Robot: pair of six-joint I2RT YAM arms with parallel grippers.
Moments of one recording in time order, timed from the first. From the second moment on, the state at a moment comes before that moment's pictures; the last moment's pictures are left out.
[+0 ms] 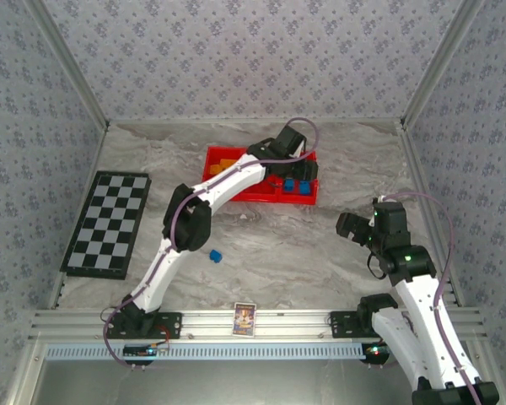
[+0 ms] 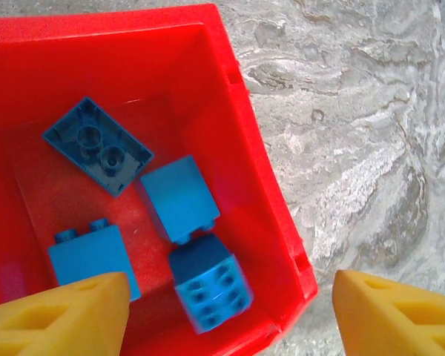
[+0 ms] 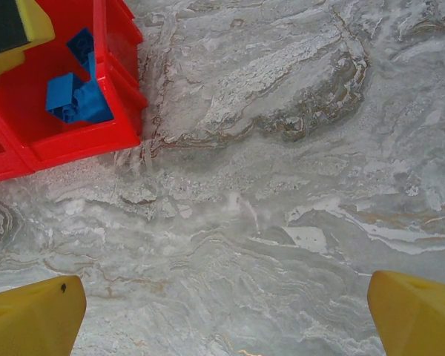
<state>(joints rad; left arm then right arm) -0.80 2.39 2.24 -0.69 0.12 -0.53 0.15 0.65 0.68 -0.81 0.06 0.42</state>
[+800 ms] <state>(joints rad) -0.83 1.48 1.46 -0.77 -0.25 -0.45 0.14 0.66 0.68 -0.80 0.05 0.42</state>
